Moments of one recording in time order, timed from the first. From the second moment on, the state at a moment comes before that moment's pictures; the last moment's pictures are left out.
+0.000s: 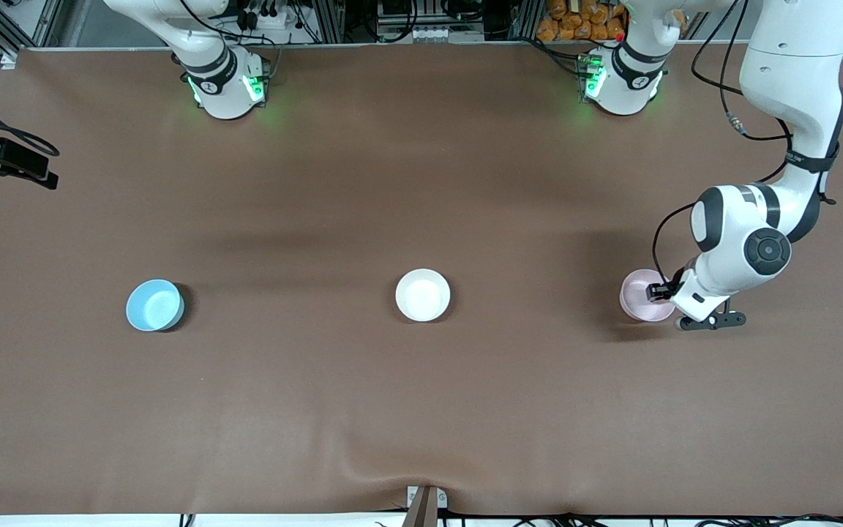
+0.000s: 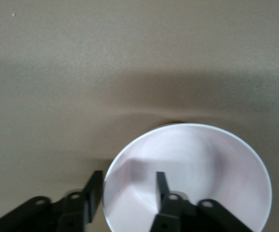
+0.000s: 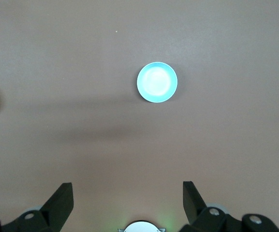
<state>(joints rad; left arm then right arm) -0.07 0.48 0.06 -2.04 0.00 2.46 -0.09 -0.04 0.05 -0.01 -1.44 0.02 1.38 -0.01</state>
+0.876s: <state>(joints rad) -0.07 0.41 -0.05 -2.01 -0.10 2.47 -0.06 -0.05 0.06 -0.02 -1.44 0.01 1.38 -0.01</state>
